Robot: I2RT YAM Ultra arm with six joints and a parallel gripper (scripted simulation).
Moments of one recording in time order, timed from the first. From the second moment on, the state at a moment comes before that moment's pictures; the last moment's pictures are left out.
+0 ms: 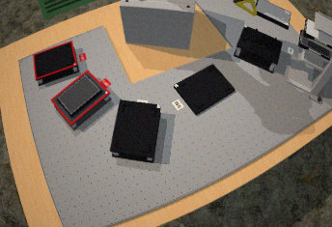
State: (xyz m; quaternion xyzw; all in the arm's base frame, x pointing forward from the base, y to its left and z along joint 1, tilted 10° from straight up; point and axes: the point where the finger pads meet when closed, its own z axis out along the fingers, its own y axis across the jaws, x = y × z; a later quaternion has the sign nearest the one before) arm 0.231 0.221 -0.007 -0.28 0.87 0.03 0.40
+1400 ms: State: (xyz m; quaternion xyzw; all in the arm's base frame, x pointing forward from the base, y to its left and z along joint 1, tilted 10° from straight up) arm 0.234 0.219 -0.026 -0.28 0.87 0.03 0.40
